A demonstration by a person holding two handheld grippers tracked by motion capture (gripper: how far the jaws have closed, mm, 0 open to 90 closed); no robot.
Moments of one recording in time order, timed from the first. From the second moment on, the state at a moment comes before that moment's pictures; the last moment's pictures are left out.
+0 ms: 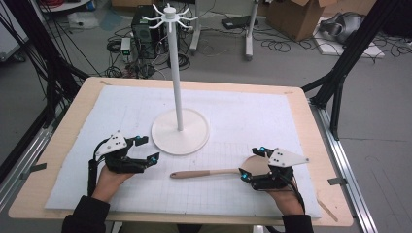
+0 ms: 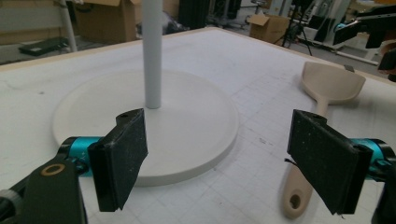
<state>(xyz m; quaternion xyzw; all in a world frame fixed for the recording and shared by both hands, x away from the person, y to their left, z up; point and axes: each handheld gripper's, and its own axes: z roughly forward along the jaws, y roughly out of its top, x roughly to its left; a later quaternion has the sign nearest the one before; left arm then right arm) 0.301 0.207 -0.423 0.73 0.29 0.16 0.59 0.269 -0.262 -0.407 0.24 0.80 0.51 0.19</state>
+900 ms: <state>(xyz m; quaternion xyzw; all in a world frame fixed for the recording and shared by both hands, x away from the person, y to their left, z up) 0.305 0.212 -0.432 0.73 0.31 0.15 0.58 0.324 -0.193 -0.429 0.05 0.95 0.32 0.05</state>
